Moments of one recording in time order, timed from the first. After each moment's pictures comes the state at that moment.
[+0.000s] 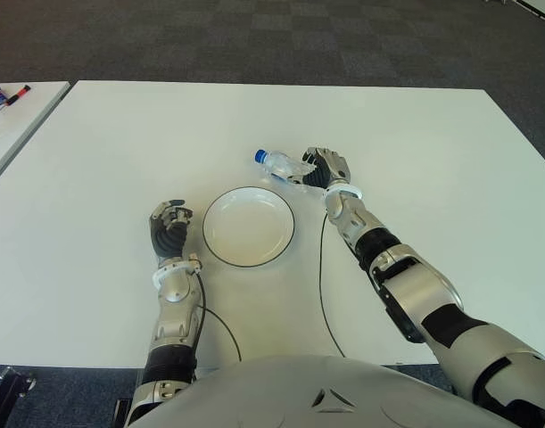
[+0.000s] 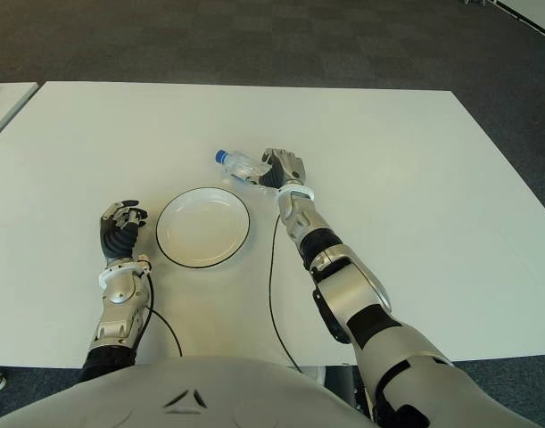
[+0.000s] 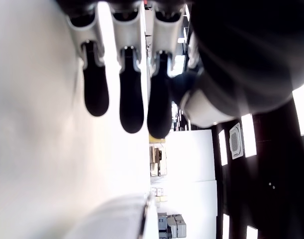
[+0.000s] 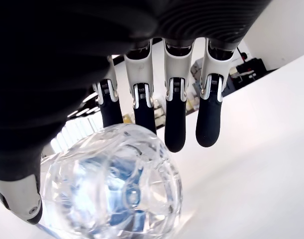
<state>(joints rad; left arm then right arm) 0.14 -0.07 0.14 0.27 0.08 -0.24 0.37 -0.66 -0.13 0.45 0.96 -0.62 0.03 -0.40</state>
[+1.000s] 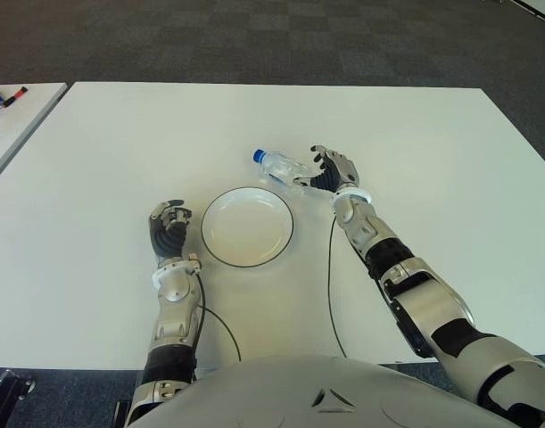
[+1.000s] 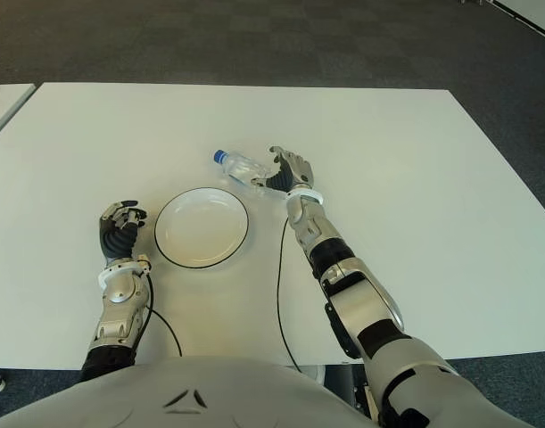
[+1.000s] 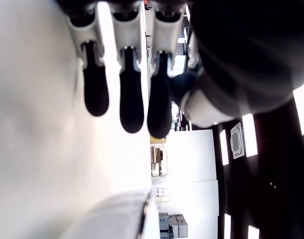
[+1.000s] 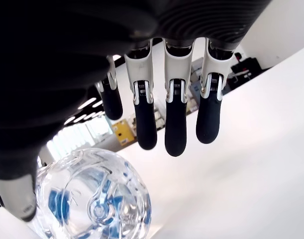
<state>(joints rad) 0.14 -0.07 0.14 0.26 0.08 -0.23 0.37 -0.60 -0.18 0.42 0.84 -0.62 0.02 -0.31</state>
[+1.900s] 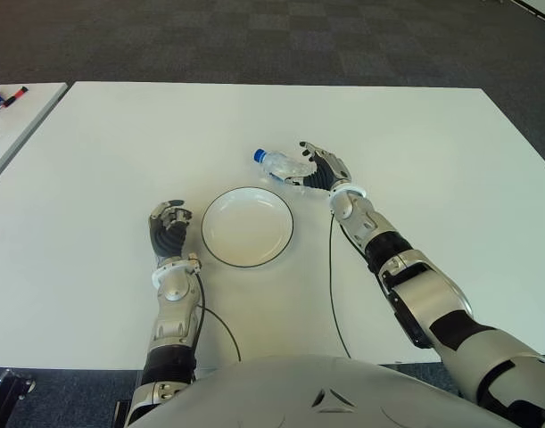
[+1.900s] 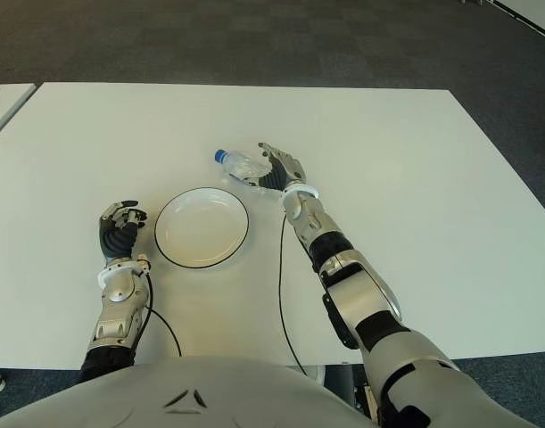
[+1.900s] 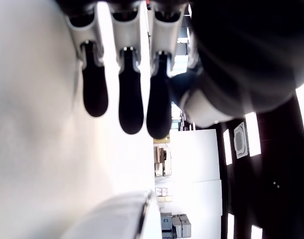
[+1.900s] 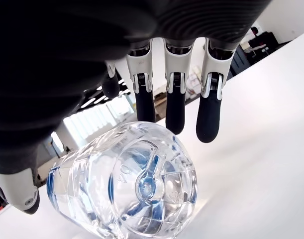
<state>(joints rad) 0.15 -0.07 0.13 0.24 0.08 -0.20 0.37 -0.66 -0.17 0.41 0.93 -0.59 -0.11 -0.26</state>
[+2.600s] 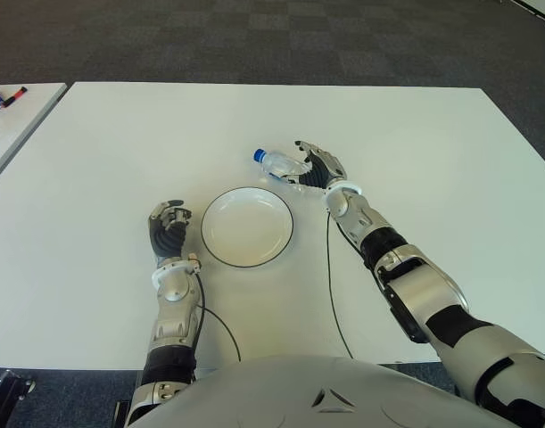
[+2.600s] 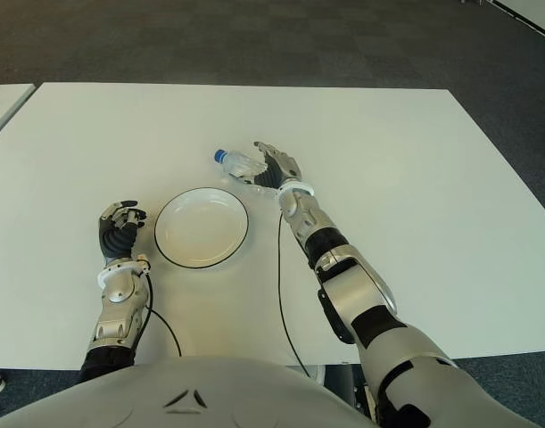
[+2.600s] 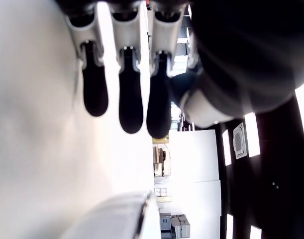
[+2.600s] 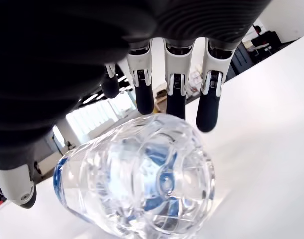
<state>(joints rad) 0.15 -0.07 0.13 0.24 0.08 -0.21 0.37 -0.71 -0.13 0.44 0.99 -0.61 -0.10 -0.26</state>
